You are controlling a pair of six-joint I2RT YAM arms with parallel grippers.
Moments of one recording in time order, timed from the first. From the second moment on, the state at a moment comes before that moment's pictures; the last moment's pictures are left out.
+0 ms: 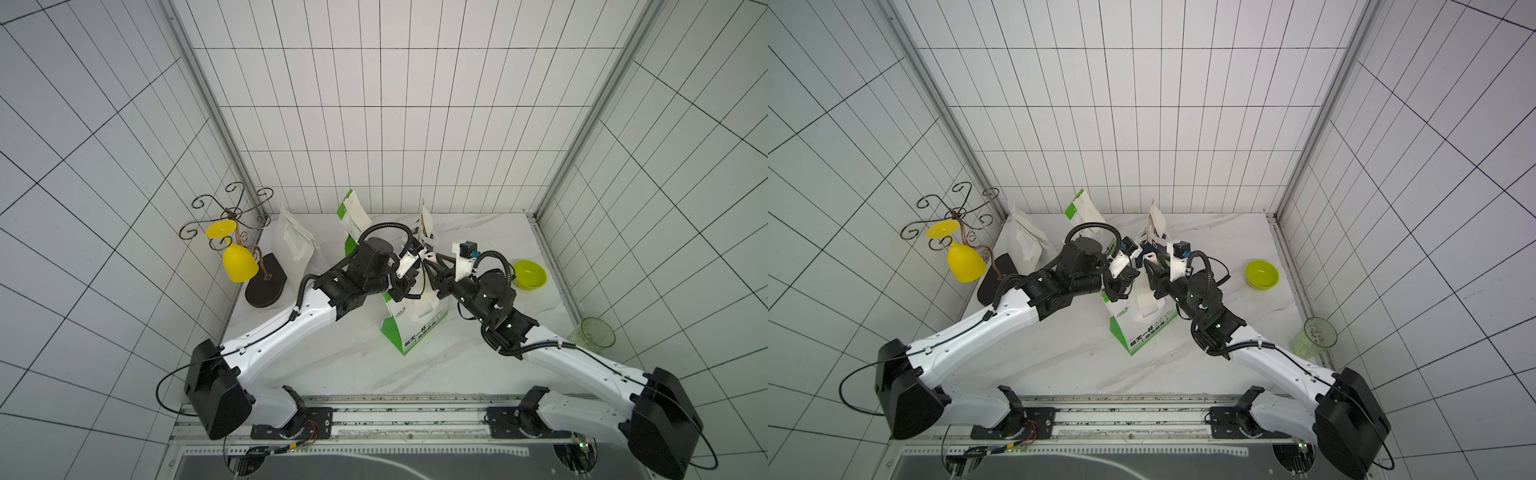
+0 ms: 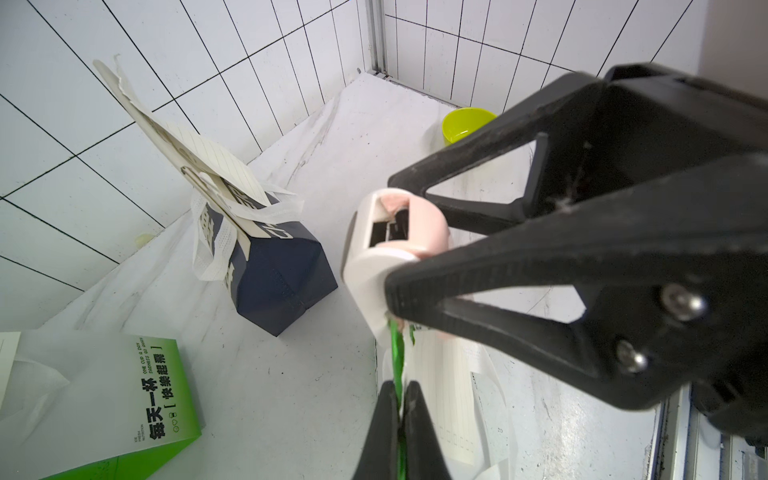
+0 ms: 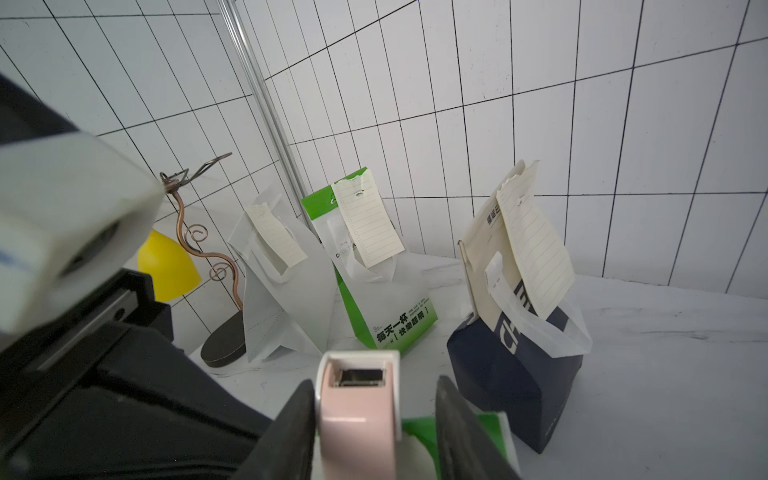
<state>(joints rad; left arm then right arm) -0.75 1.37 1.21 -0.38 0.19 0.13 0.72 1.12 0.67 0.45 0.09 0.27</state>
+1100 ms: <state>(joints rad) -0.56 1.31 1.16 -0.49 0.66 0.70 0.59 0.87 0.70 0.04 -0.40 0.13</state>
